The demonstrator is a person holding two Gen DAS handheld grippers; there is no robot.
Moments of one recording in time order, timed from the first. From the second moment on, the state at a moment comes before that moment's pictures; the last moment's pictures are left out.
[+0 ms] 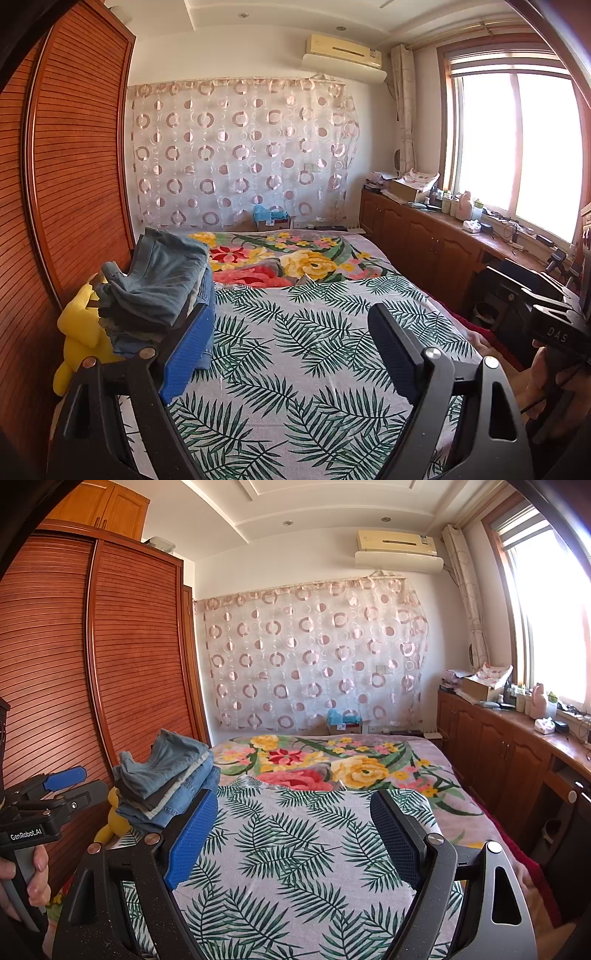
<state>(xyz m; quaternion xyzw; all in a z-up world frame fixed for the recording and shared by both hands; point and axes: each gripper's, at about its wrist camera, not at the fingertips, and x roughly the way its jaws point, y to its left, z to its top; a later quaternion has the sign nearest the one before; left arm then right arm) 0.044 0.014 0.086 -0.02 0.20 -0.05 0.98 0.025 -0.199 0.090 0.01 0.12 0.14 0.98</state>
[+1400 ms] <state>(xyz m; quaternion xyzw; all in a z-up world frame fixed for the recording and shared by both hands) 0.044 0.014 0.085 -0.02 0.20 -0.05 0.98 0.022 -0.198 0.087 0.02 0.12 0.14 0.98</state>
